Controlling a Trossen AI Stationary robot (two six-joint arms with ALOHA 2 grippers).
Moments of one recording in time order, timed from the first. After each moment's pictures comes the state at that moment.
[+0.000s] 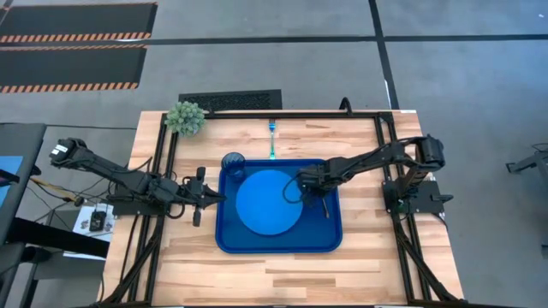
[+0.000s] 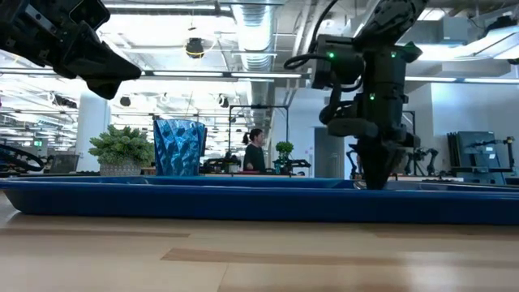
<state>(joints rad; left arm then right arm) -0.35 0.64 0.21 0.15 -0.35 -0.21 -0.04 1.74 0.99 -0.68 0.08 0.83</state>
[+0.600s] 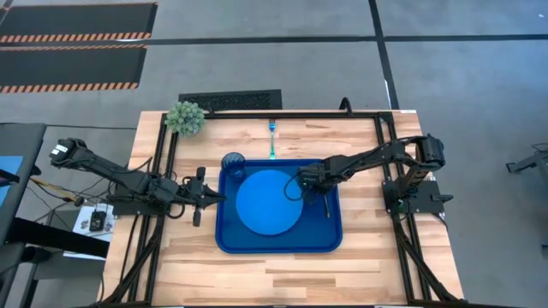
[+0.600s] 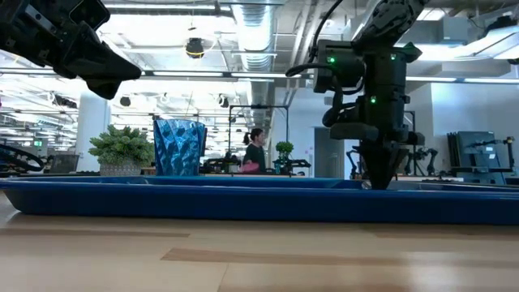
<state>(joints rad) -0.35 0.64 0.21 0.15 -0.35 -0.21 -0.05 1.73 0.99 -0.73 0.11 0.86</state>
